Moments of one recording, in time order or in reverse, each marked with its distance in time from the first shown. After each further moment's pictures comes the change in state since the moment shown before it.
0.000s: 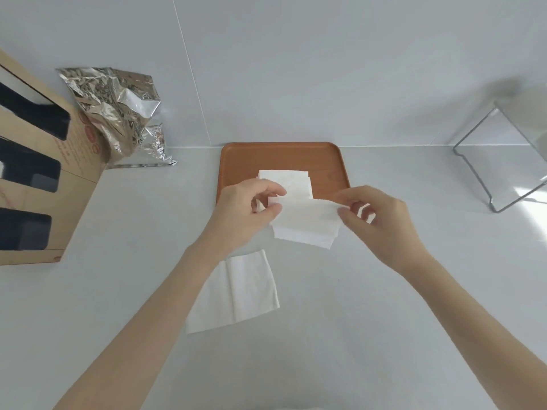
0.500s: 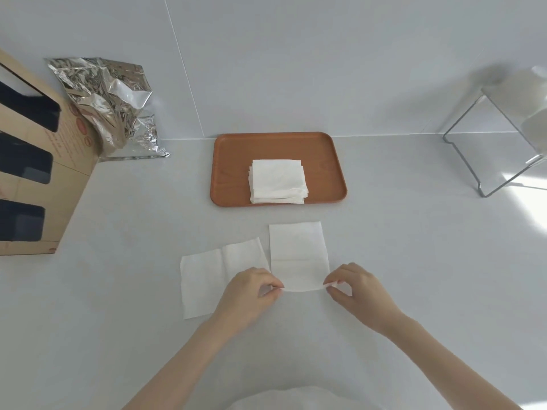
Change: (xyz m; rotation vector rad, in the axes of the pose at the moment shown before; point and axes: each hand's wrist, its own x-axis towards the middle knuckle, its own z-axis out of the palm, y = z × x) left_hand -0.107 -0.058 0.069 0.137 -0.329 -0.227; right_hand -0.102 0.073 0.044 -0.248 -0.361 0.100
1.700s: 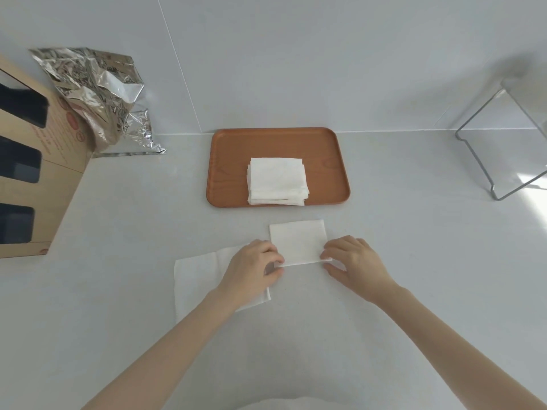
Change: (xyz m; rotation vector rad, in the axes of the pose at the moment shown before) left_hand 0.054 -0.009 0.000 0.233 0.114 0.174; right_hand 0.056 0.028 -0.010 -0.296 0.047 -0.223
